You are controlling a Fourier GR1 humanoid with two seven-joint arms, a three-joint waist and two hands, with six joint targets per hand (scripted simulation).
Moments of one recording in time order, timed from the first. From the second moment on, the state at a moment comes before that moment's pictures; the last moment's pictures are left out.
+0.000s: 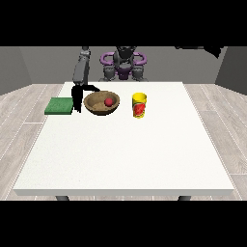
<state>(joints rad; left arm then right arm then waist) -0.76 0.44 0.31 -1.33 0.34 -0.20 0.17 -0.35 -0.19 -0.39 -0.99 -0.32 0.13 -0.28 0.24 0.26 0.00</state>
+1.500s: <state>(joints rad) -0.72 0.67 0.50 -1.24 0.53 -0.38 0.19 -0.46 -0.23 -0.38 -0.77 -0.24 -0.07 -0.32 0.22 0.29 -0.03</state>
